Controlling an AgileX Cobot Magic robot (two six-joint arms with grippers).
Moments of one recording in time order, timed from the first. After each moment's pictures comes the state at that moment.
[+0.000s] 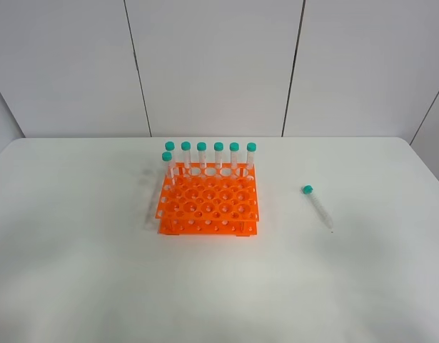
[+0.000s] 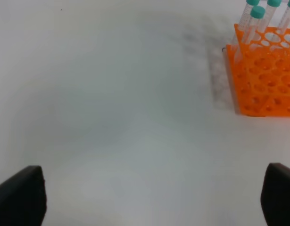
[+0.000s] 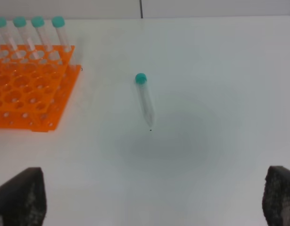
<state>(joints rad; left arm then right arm) 0.04 -0.01 -0.50 -0.07 1.06 0.00 -0.01 -0.01 -0.50 0.08 1.03 -0.09</state>
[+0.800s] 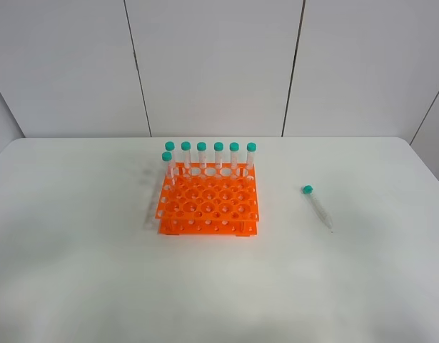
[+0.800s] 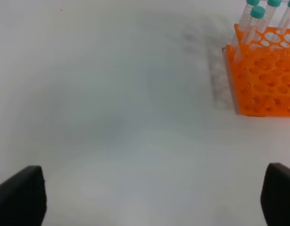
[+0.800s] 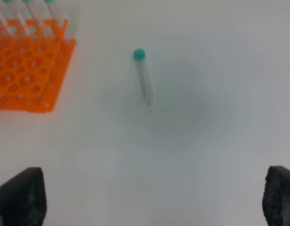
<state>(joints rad) 0.04 -0.01 -0.50 -0.07 1.06 0.00 -0.01 0.40 -0.66 0.08 1.03 -0.09</state>
